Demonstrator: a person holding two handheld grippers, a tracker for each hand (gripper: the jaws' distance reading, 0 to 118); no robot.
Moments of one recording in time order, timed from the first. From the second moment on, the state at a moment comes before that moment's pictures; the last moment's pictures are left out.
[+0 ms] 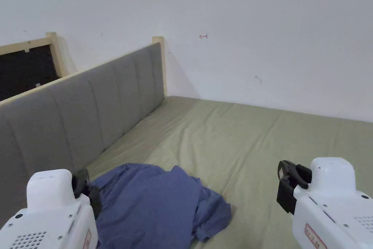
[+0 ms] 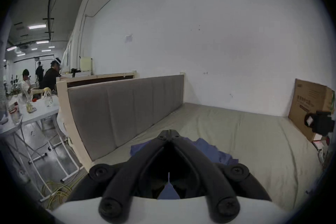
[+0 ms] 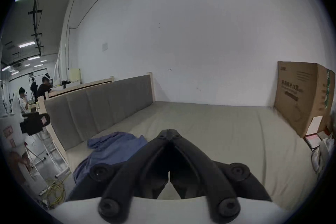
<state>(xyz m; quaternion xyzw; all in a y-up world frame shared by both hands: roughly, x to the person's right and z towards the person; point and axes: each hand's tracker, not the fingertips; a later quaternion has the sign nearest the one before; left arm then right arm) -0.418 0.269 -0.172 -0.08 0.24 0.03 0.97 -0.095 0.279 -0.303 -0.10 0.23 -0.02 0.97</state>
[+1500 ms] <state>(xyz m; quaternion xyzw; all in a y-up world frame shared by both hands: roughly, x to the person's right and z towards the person) -0.427 0.339 -0.311 -0.20 -0.04 0.01 0.98 0.031 0.248 -0.290 -0.20 0.19 0.03 0.96</state>
